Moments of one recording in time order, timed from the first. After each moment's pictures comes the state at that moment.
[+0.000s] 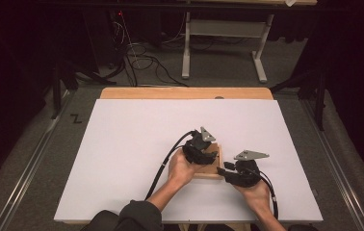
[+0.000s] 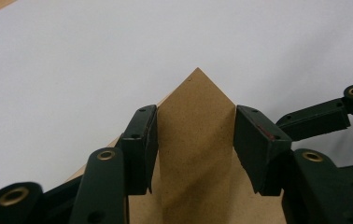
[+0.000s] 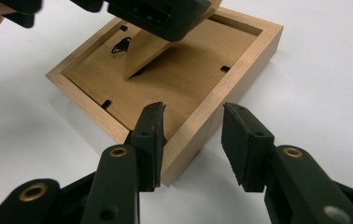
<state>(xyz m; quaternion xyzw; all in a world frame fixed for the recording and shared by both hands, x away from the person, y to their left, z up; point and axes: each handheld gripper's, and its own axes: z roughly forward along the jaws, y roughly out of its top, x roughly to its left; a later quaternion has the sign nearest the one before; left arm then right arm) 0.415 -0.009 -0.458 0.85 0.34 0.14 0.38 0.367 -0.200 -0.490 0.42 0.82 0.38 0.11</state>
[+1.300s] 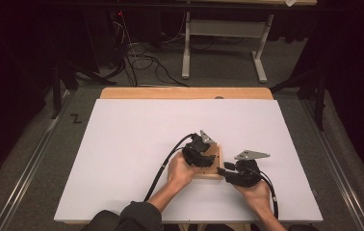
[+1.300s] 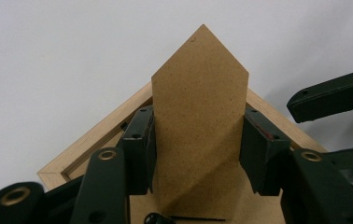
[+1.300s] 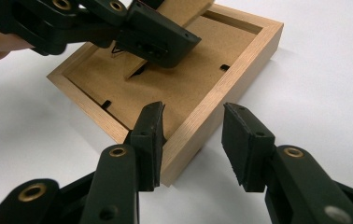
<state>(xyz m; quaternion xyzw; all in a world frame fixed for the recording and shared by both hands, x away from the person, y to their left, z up) 0.416 -0.010 -0.474 0.86 0.35 0.12 0.35 0.368 -0.202 -0.492 0.42 0.81 0.39 0.10</state>
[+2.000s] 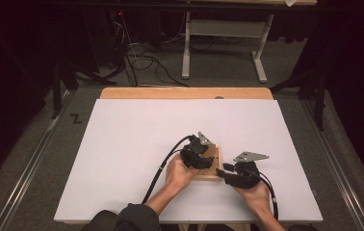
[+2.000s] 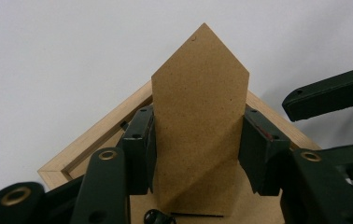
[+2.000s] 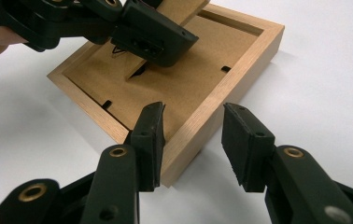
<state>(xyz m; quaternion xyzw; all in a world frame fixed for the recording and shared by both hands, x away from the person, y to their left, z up) 0.408 -0.006 -0.472 0.86 0.36 0.12 0.35 0.363 -0.199 -0.491 0.41 0.82 0.38 0.10</state>
